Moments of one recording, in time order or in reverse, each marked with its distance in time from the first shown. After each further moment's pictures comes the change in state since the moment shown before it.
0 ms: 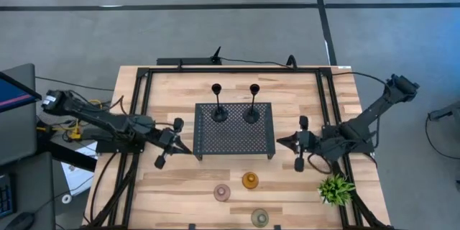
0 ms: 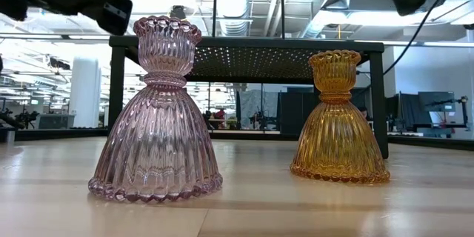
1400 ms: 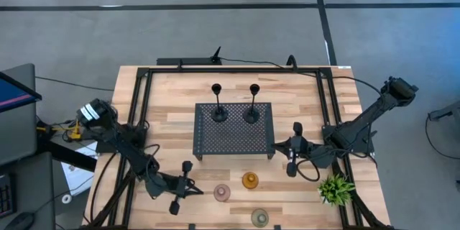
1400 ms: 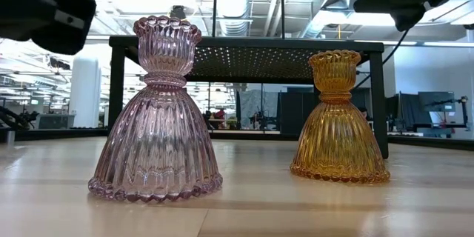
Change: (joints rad) left arm -0.564 0.882 0.232 0.447 -0.662 -0.156; right arm -0.003 0.155 -0.011 0.120 0.003 0.092
